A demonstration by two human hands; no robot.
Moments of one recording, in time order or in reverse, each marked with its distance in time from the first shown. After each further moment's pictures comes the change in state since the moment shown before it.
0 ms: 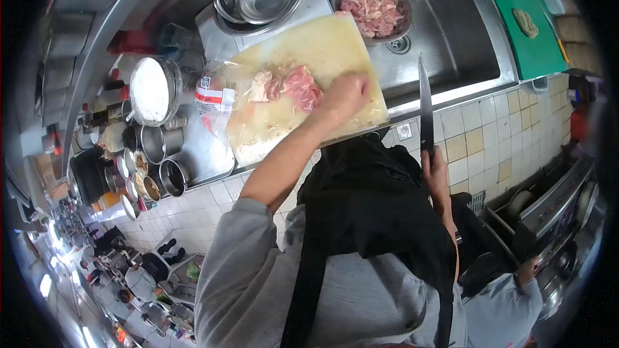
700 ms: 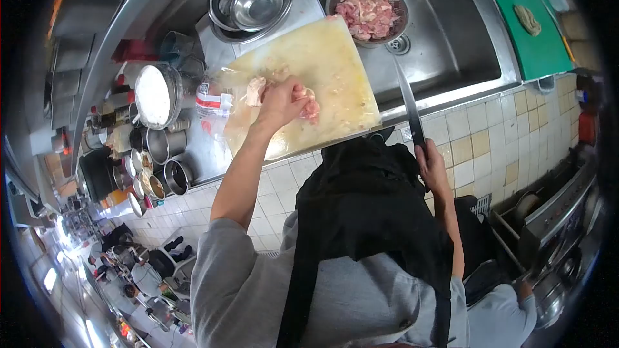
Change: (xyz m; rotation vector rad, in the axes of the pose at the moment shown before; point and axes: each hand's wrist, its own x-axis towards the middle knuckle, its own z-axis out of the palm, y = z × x) left_hand -0.057 -0.077 -0.064 -0.046 -0.013 -0.328; right_hand 0.028 -0.010 -0.018 0.035 -0.142 0.008
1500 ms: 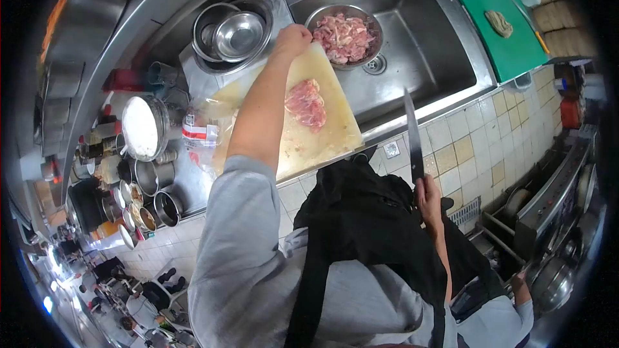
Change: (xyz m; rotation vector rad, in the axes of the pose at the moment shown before) left_hand 0.236 0.066 -0.011 0.086 0.147 0.069; right_hand -0.060 0.021 -0.012 0.113 0.154 0.208
